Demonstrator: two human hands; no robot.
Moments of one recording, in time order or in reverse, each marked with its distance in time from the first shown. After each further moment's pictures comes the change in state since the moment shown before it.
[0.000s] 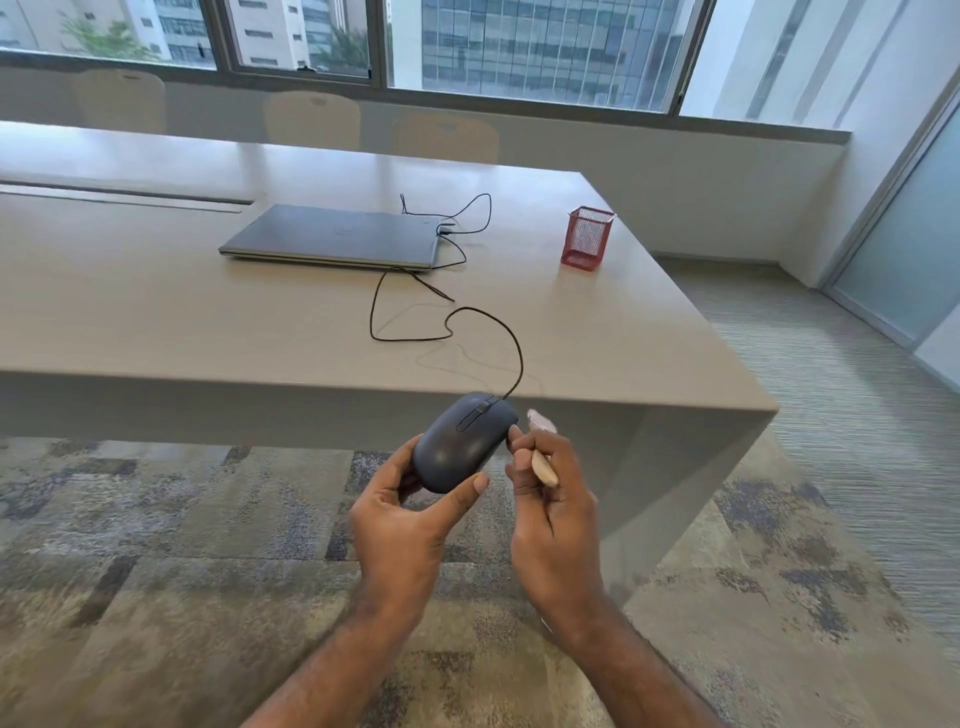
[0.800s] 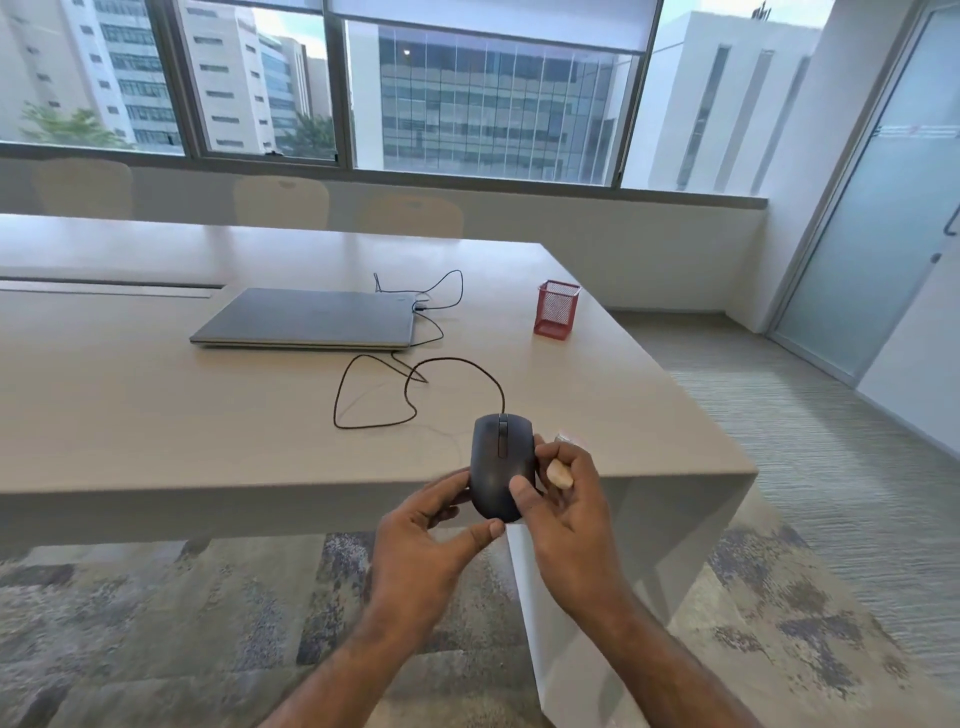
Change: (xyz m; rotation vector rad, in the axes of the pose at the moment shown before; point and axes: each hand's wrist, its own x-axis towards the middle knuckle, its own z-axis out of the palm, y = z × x) left_hand 0.065 0.017 0.020 0.140 -0.345 0.110; right_hand 0.070 -0.002 -0.007 0.071 -0.039 0.036
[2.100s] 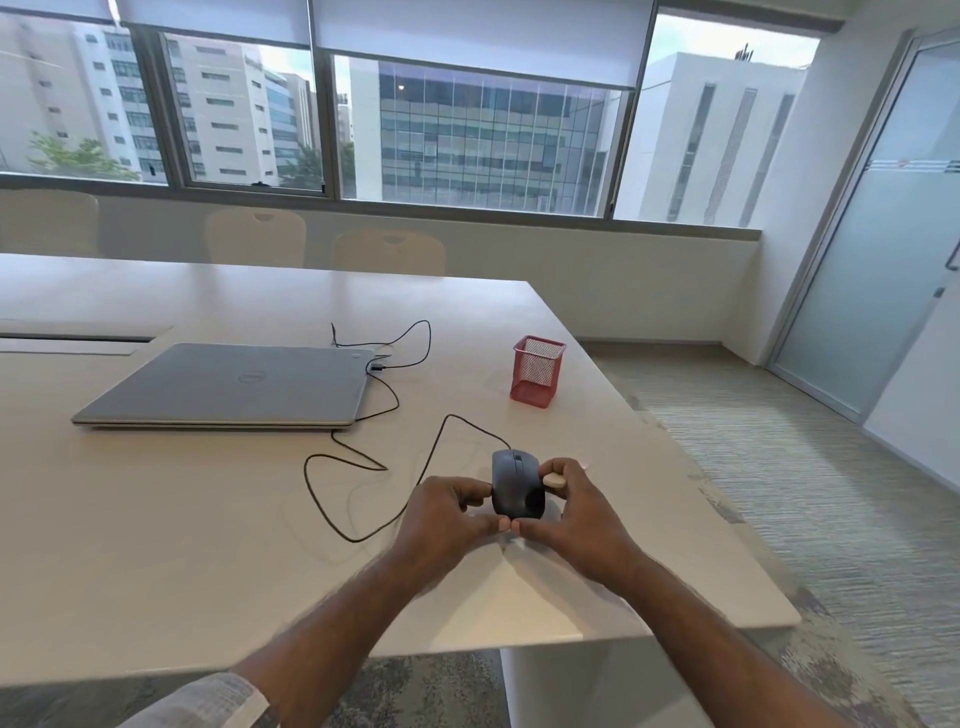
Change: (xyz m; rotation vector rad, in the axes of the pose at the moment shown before) left_hand 0.213 -0.048 0.090 0.280 -0.209 -0.158; right_hand 0.199 0.097 -0.088 -0.542 -0.237 0.244
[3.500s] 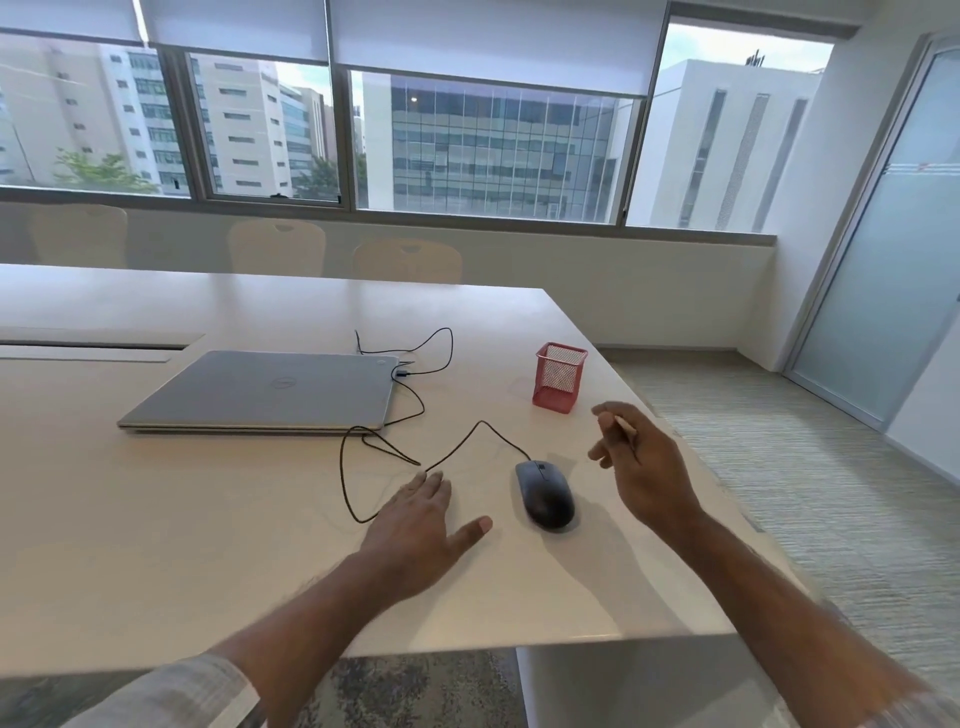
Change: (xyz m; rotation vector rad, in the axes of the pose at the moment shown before) left_hand -0.003 -0.032 -0.056 0.900 -0.133 0.062; right_hand 0.027 -0.023 -0.037 0.004 0.389 -0.264
